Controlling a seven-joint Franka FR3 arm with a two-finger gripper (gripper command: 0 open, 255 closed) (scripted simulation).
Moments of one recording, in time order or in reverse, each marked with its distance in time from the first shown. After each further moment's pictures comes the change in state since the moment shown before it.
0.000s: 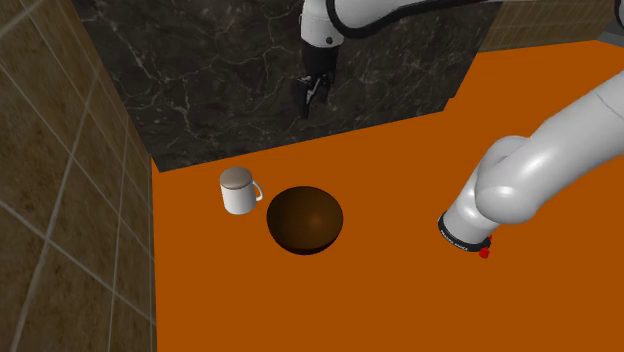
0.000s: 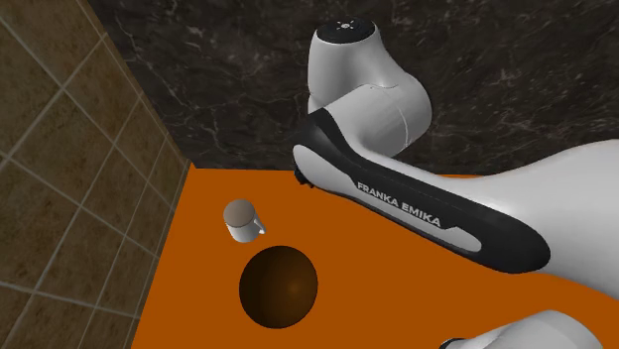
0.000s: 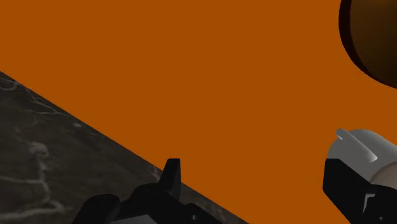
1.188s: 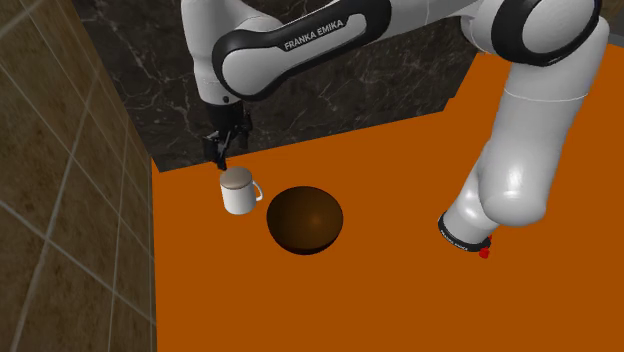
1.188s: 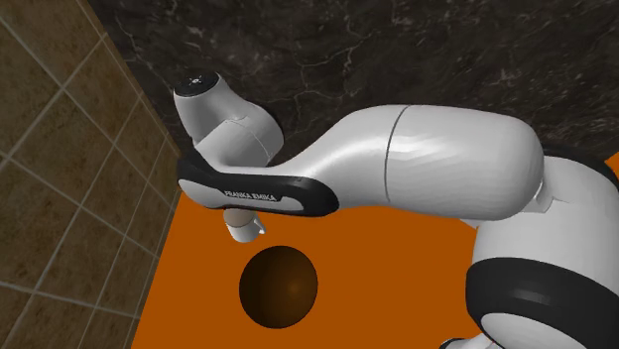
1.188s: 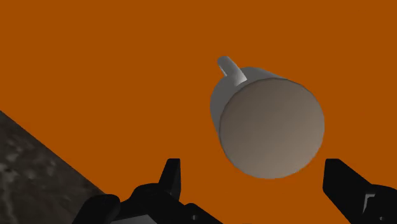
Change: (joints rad) arm 0.147 0.598 0.156 0.444 -0.118 0.087 0.181
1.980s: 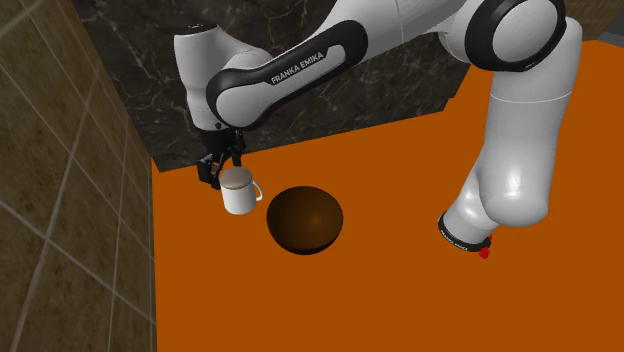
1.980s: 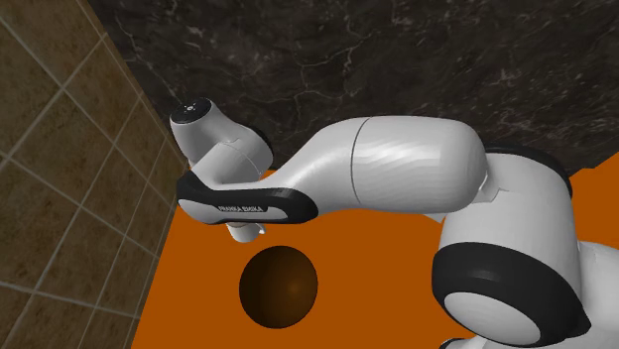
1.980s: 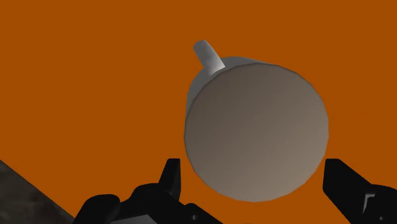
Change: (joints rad) arm 0.035 0.105 0.001 0.013 -0.037 0.081 0.032
